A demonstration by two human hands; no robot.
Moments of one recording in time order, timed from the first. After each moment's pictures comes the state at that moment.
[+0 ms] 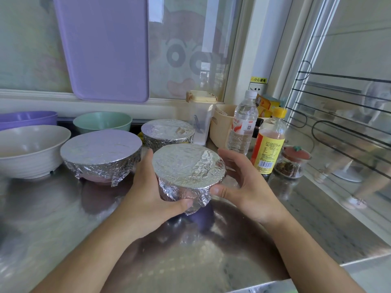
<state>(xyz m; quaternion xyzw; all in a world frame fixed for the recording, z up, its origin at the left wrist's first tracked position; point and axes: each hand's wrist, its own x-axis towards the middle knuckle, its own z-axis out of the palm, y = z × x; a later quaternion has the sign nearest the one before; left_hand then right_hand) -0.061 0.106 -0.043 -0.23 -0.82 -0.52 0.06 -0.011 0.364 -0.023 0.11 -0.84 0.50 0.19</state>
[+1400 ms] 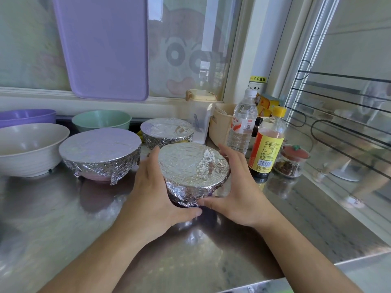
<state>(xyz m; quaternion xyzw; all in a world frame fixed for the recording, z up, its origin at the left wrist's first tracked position) -0.042 0.119 -0.038 -0.22 -0.87 -0.42 0.15 -0.006 0.347 -0.019 0.10 -0.91 0.33 0.22</state>
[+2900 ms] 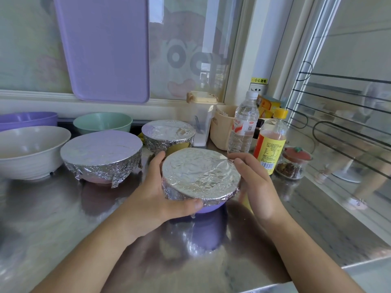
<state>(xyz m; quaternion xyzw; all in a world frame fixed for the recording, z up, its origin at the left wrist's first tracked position) -0.052 0.110 -0.028 -0.26 -0.73 -0.63 -0.07 -0.010 0.358 -0.016 0.00 -0.76 0.61 0.22</state>
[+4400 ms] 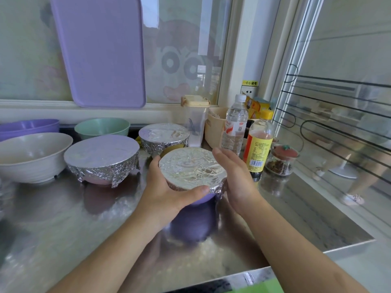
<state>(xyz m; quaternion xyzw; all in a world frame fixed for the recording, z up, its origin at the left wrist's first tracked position) -0.032 0.149 -0.022 -0.18 -0.71 -0.68 0.02 -0.018 0.334 0.001 -0.06 -0.64 0.75 0.16</state>
